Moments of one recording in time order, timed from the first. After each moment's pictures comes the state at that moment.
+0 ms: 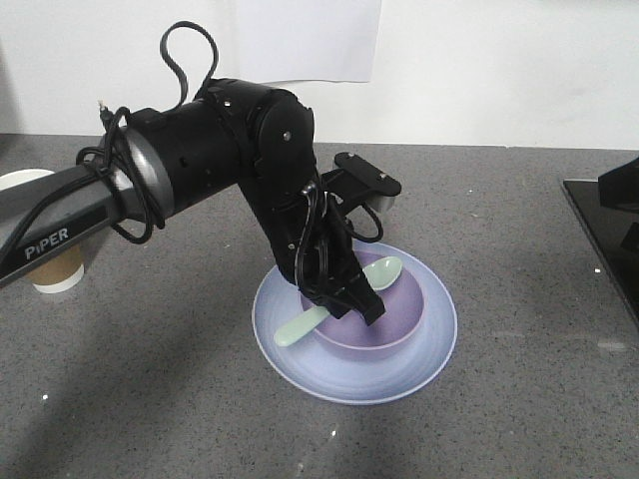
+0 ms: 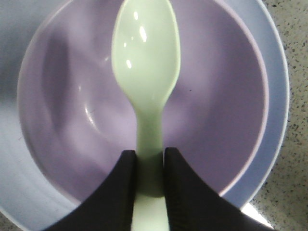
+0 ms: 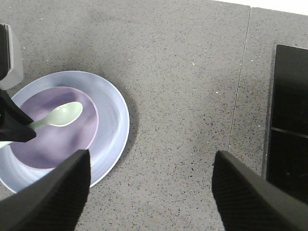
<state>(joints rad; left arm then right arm) -0.69 1.99 -1.83 -0.17 1.25 0.23 0.09 1.02 -1.27 0.15 1.09 -0.10</state>
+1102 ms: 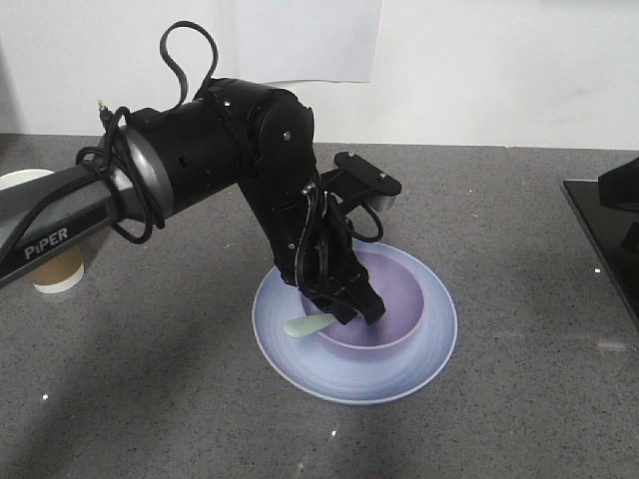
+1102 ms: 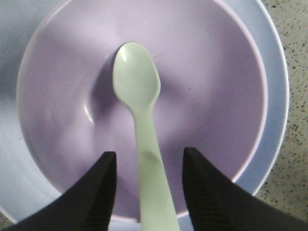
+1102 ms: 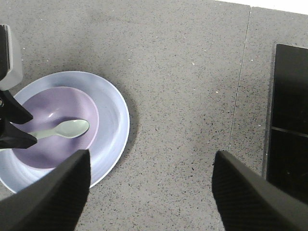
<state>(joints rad) -0.69 1.99 -1.83 -0.17 1.25 0.23 0.09 1.02 -1.27 0.15 1.09 -0.10</state>
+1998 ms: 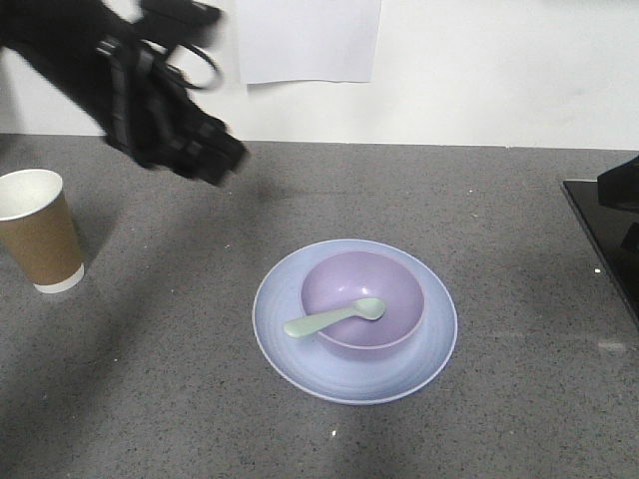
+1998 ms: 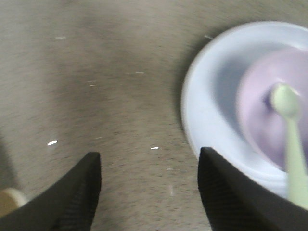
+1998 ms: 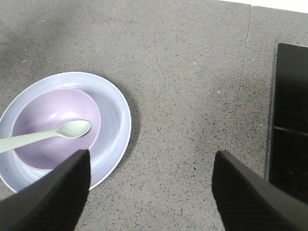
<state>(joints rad) -0.41 1.70 -1.83 0.00 1.25 0.02 0.09 1.02 -1.27 0.15 1.09 -0.09</state>
